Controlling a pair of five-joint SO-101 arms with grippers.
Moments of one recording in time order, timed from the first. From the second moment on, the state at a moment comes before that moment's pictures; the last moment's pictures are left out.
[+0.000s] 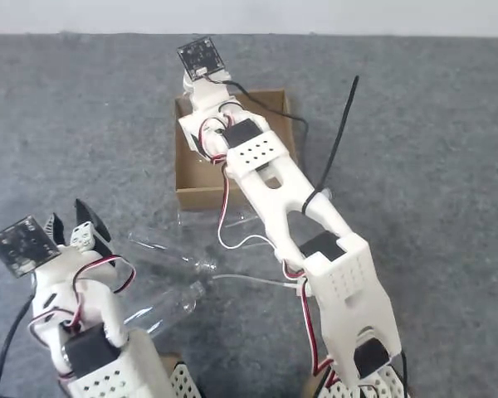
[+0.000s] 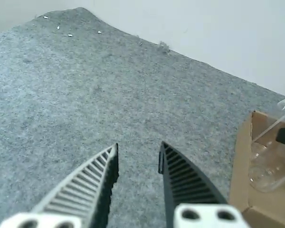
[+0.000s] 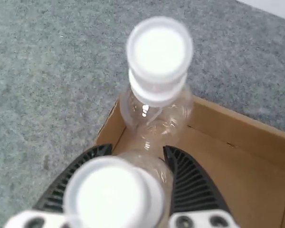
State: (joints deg) left arm -32.7 -100.9 84.1 54.1 13.3; right arm -35.9 39.9 -30.6 41.0 -4.0
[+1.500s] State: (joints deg) left arm -32.7 -100.9 84.1 54.1 13.3; right arm -39.4 41.0 -31.3 43.6 -4.1
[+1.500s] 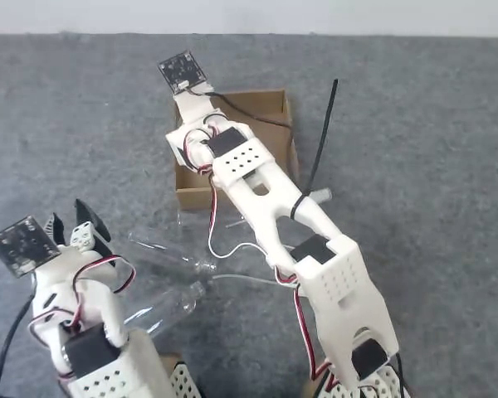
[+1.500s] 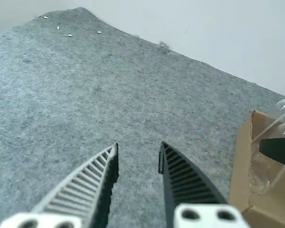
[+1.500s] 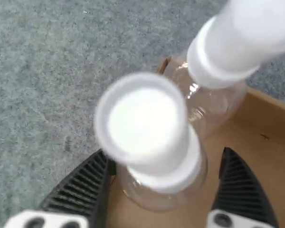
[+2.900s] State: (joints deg) left arm -32.7 -100.9 84.1 54.0 13.3; right arm -42.6 29.6 -31.3 69.7 -7.3
